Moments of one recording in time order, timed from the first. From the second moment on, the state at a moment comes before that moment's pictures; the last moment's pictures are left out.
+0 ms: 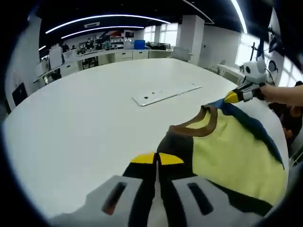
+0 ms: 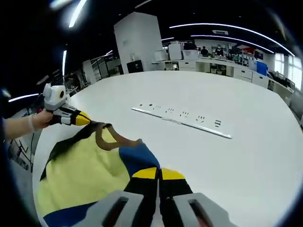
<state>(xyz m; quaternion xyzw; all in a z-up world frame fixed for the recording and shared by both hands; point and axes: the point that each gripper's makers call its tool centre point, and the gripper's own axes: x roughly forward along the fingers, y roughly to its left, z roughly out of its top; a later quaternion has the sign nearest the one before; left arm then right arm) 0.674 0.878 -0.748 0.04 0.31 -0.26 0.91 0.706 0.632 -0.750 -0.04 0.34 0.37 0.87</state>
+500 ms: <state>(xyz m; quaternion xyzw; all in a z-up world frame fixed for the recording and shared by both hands) 0.676 0.877 -0.749 0.04 0.31 -0.26 0.91 0.703 0.628 -0.753 -0.06 0.34 0.37 0.86</state>
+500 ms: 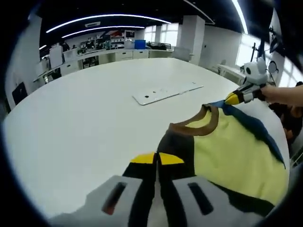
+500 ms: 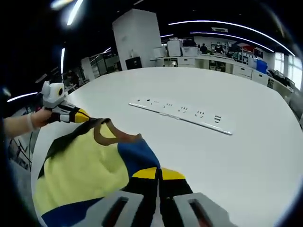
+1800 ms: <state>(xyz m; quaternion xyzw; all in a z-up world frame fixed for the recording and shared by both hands) 0.618 0.860 -0.668 0.09 0.22 -0.37 0.90 0.632 0.615 -0.700 -0.04 0.29 0.42 0.86</state>
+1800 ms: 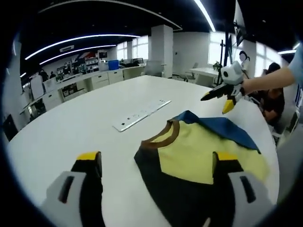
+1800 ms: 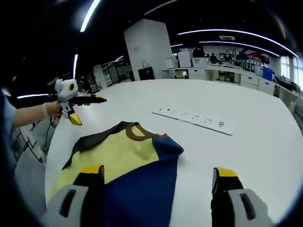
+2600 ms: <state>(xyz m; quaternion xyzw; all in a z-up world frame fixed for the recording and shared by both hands) 0.519 0.873 -0.650 0.09 0.22 -0.36 0.90 0.544 0.592 -0.683 -0.07 0.28 0.44 0.85</state>
